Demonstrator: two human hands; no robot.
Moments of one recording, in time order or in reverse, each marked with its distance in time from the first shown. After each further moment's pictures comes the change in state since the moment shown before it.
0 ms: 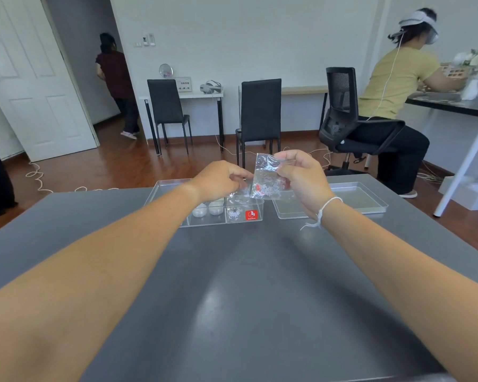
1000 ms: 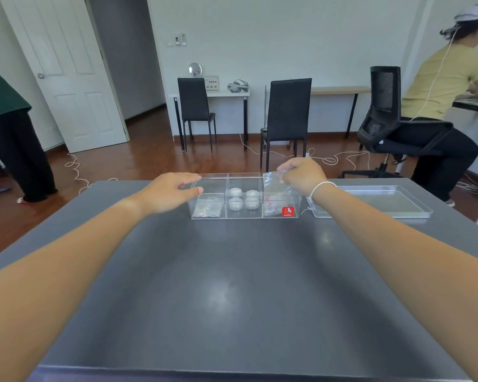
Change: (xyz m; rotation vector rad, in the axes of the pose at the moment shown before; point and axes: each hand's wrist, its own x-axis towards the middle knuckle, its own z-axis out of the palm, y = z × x) left_hand -0.096 -0.097 -0.069 0.057 0.151 -0.224; right_hand 0.030 0.012 0.053 -0.530 -0.114 0.035
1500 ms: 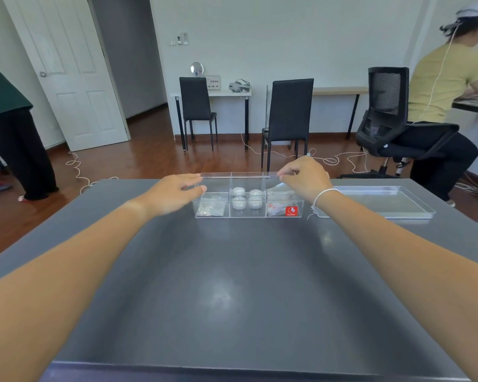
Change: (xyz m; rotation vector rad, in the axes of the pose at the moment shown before) left_hand 0.002 -0.012 0.006 0.002 -0.018 0.016; right_hand -0.009 0.002 0.000 -0.230 0.026 -0.149
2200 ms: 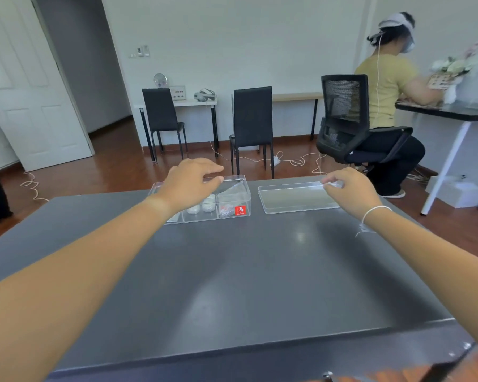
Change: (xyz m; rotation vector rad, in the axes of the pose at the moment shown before) left_hand 0.006 0.131 0.042 0.249 0.196 0.319; right_hand -0.060 0.120 -0.109 -0.116 0.202 0.107
